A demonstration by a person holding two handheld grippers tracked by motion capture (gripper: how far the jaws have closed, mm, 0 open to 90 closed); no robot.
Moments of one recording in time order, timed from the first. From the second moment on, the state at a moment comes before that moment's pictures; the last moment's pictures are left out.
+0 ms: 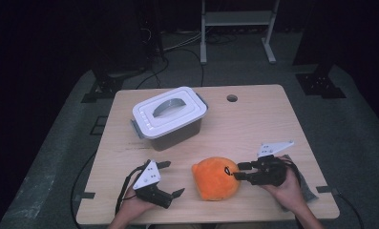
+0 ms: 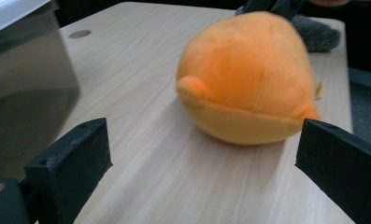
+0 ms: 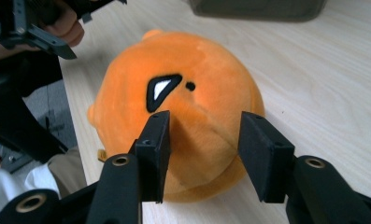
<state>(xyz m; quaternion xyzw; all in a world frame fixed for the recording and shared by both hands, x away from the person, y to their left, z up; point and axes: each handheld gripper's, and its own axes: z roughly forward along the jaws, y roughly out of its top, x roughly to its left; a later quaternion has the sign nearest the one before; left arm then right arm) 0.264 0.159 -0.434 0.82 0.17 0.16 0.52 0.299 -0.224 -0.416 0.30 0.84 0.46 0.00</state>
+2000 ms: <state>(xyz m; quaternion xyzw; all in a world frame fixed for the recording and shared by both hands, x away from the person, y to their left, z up) 0.293 0.118 -0.430 0.87 0.10 0.10 0.48 0.292 -0.194 -0.417 0.27 0.85 0.46 -0.03</state>
